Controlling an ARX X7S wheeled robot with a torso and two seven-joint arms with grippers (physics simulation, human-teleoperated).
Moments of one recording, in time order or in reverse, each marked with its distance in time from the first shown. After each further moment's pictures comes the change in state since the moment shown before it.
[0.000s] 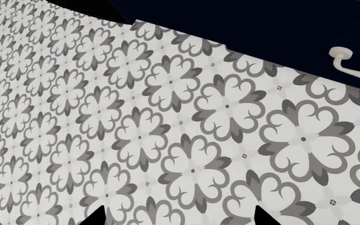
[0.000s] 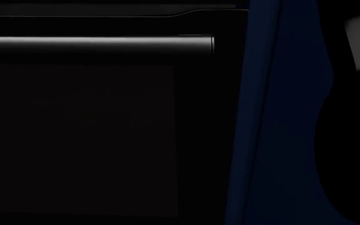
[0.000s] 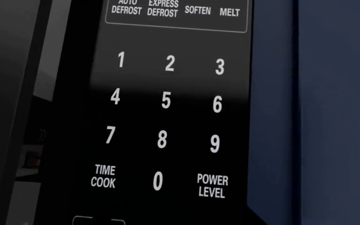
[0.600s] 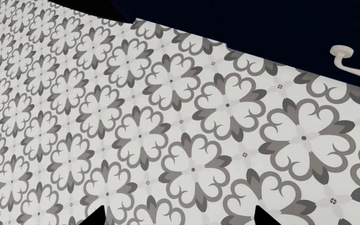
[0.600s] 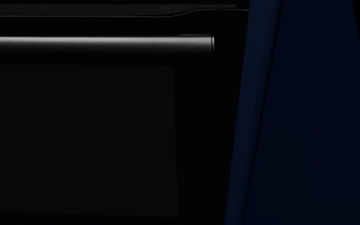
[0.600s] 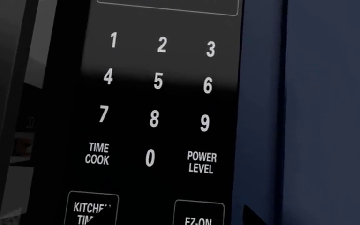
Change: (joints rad) left arm 0.002 0.000 -0.001 -0.002 0.000 0.000 0.000; right arm -0.021 0.078 0.036 -0.204 0.038 0.148 0.147
